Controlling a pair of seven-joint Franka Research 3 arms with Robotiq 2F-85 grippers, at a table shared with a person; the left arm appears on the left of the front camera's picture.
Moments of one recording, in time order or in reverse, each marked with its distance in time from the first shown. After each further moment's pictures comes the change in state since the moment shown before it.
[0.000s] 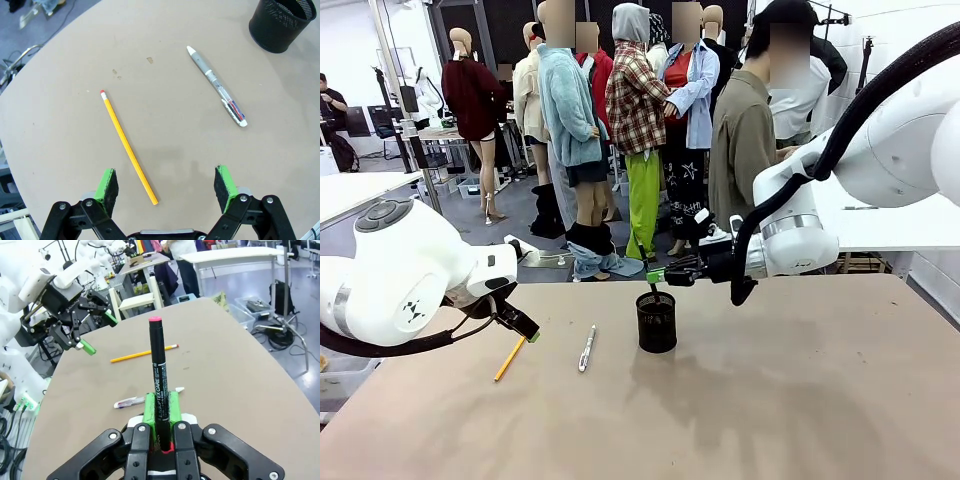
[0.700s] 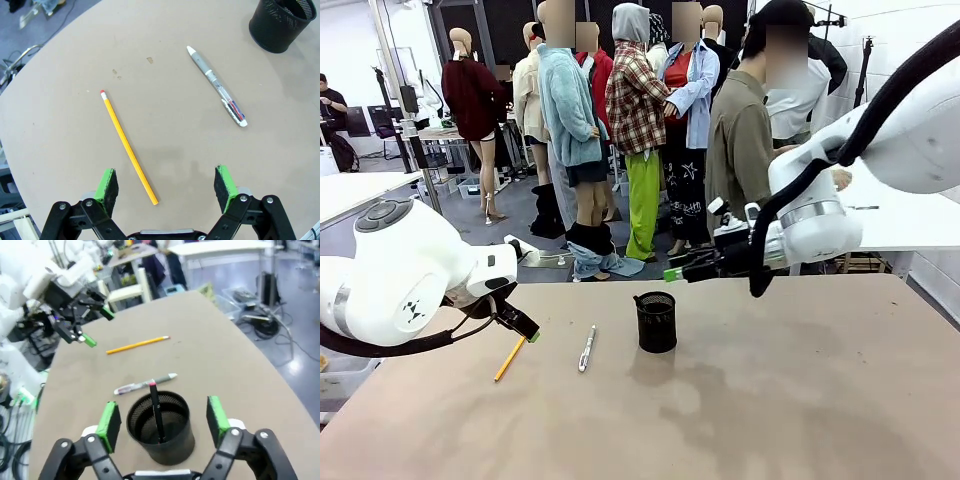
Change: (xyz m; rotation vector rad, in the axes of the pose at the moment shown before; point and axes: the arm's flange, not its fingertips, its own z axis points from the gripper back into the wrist) left arm 0.000 0.000 0.000 0.000 0.000 0.000; right arm 0.025 0.025 0.052 -0.103 0.062 0.011
